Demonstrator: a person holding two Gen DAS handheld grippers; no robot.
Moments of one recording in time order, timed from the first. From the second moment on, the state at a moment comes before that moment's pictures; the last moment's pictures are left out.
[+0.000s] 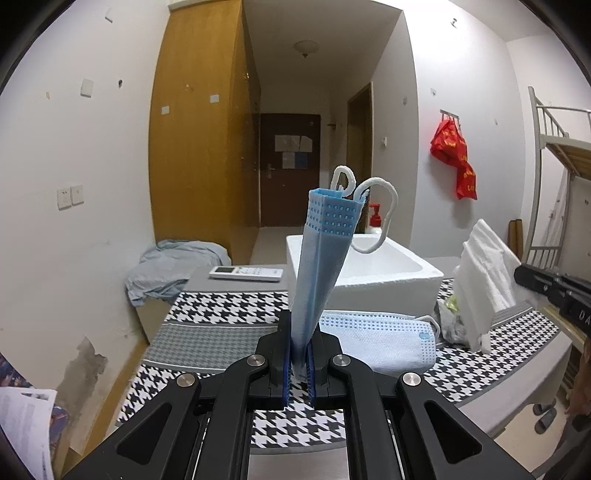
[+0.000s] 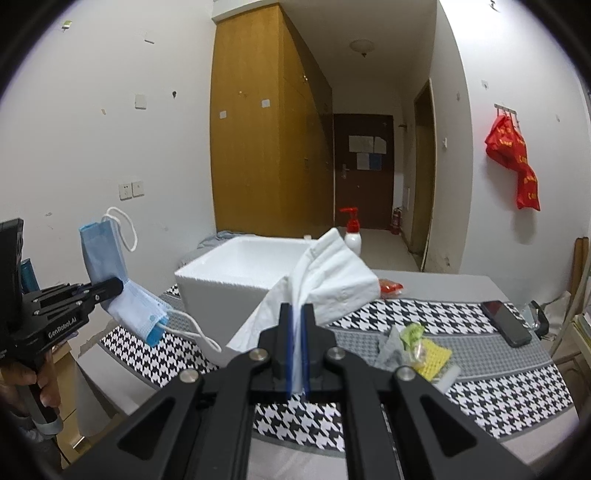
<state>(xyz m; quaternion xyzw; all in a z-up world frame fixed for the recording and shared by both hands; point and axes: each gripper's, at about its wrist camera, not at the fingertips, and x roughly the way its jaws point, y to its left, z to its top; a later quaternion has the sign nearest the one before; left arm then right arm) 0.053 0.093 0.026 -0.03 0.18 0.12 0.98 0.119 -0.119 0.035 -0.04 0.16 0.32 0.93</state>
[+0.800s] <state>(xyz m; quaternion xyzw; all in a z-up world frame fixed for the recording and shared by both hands) 0.047 0.130 0.010 -0.05 0.20 0.16 0.97 0.154 -0.064 0.067 -0.04 0.13 0.38 0.92</state>
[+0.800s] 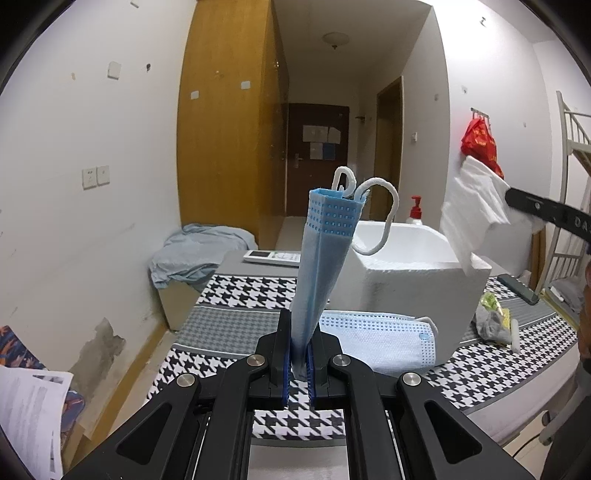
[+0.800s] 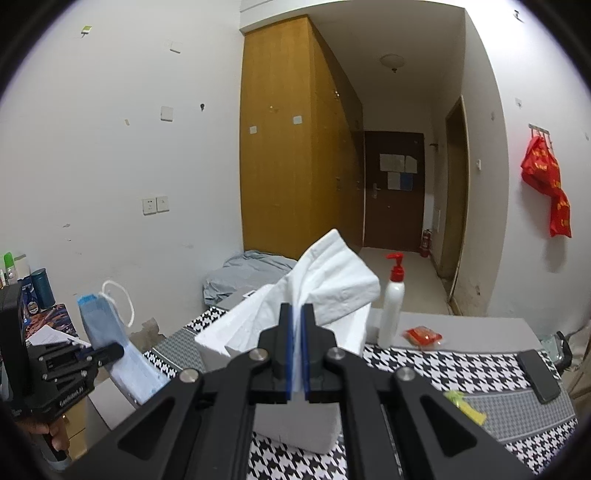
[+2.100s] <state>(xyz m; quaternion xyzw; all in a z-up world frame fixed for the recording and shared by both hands) 0.049 0.159 0.001 -0.08 0.20 0.18 0.96 0.202 0.000 0.042 -0.06 0.19 0.38 0.90</state>
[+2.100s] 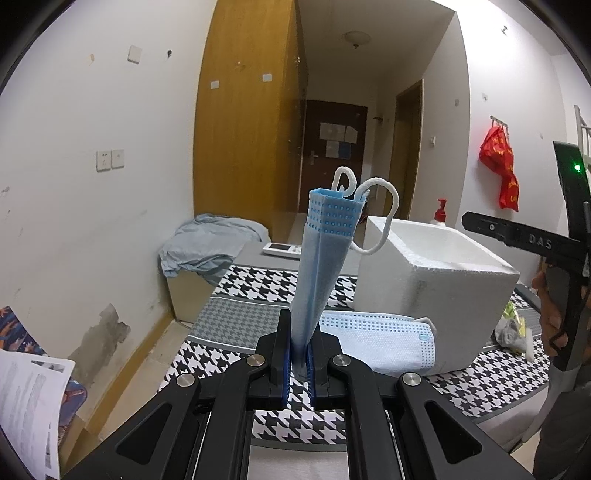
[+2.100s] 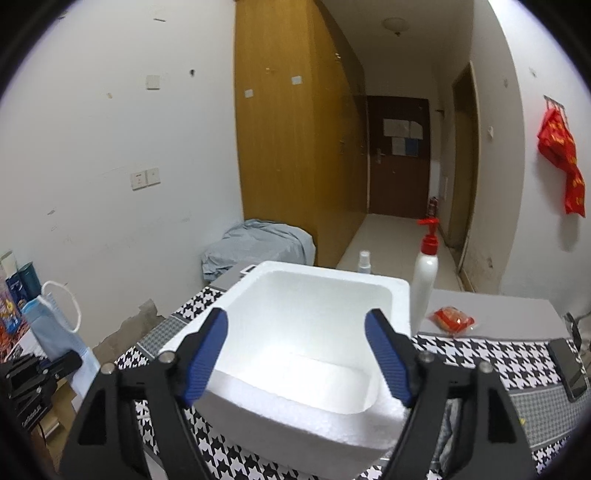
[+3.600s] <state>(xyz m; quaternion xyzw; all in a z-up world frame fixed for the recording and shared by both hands) 0.072 0.132 0.054 -0.06 0.16 0.13 0.98 0.171 -0.061 0.051 -0.05 0.14 0.36 0.92</state>
